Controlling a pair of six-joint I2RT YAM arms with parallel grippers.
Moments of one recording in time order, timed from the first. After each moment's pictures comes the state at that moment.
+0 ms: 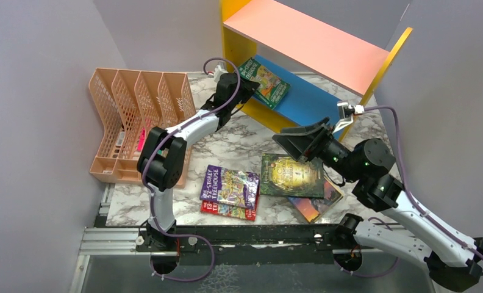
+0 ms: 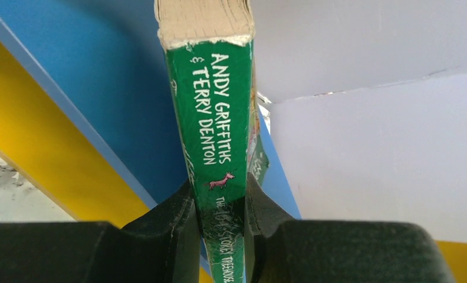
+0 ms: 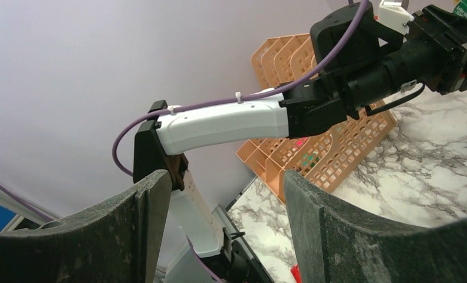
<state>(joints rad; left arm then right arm) -0.51 1.93 1.45 0.27 -0.07 -1.14 0.86 0.74 0.90 0.07 -0.04 0.71</state>
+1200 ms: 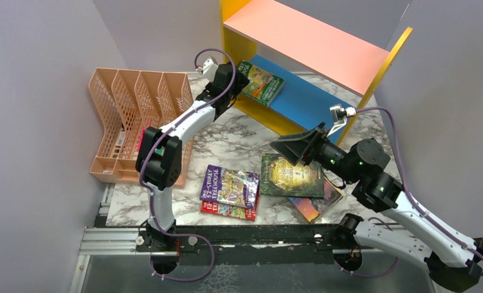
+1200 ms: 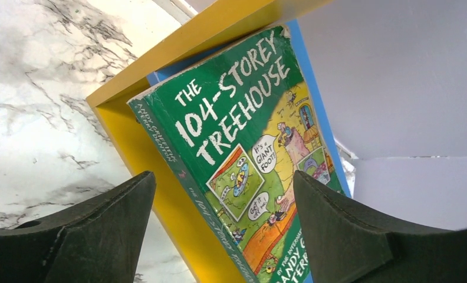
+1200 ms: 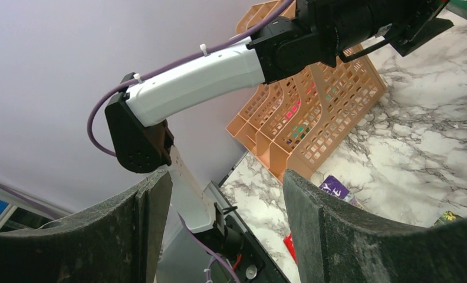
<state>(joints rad) -0.47 1.95 1.60 -0.07 -0.32 -1.02 0.86 0.73 0.89 -0.03 -0.05 0.72</state>
